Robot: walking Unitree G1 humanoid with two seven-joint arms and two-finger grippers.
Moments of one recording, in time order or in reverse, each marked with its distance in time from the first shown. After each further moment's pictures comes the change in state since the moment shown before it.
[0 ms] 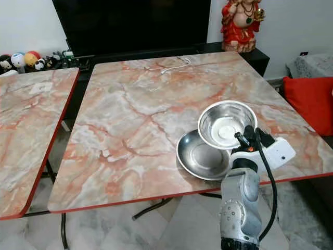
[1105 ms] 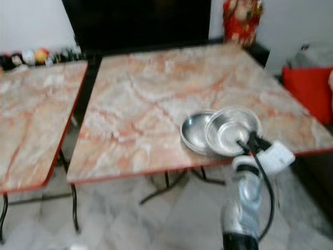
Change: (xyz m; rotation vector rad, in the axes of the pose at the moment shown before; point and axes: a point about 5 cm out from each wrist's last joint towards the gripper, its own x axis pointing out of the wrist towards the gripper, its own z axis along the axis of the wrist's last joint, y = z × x) left arm 0.002 -0.005 0.007 -0.009 -0.023 -0.023; right arm 0.017 -0.018 -0.006 -0.126 -0.113 0.022
